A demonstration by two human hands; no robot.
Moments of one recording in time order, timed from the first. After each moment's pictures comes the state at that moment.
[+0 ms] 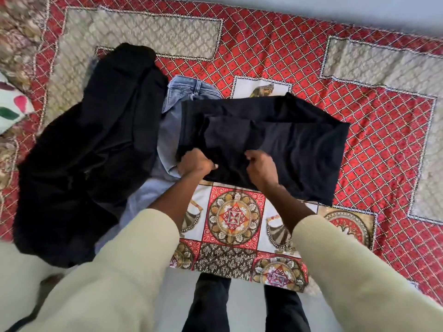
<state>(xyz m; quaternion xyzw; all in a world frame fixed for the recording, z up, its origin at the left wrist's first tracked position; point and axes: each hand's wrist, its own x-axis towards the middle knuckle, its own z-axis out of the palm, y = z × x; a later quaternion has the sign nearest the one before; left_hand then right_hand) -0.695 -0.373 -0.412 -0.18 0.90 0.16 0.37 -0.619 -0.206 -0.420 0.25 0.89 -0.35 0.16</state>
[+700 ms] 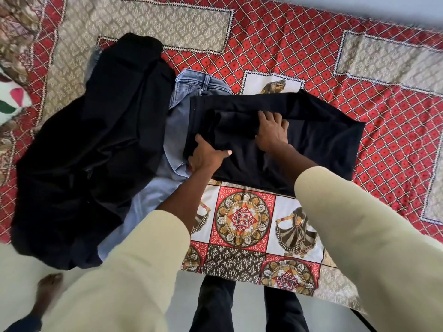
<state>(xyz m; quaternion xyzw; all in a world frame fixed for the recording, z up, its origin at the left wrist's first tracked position) -0.703 -0.373 -0.426 -0.19 0.89 0.27 0.32 -0.711 -0.185 -0.450 0.14 0.96 -0.12 0.21</state>
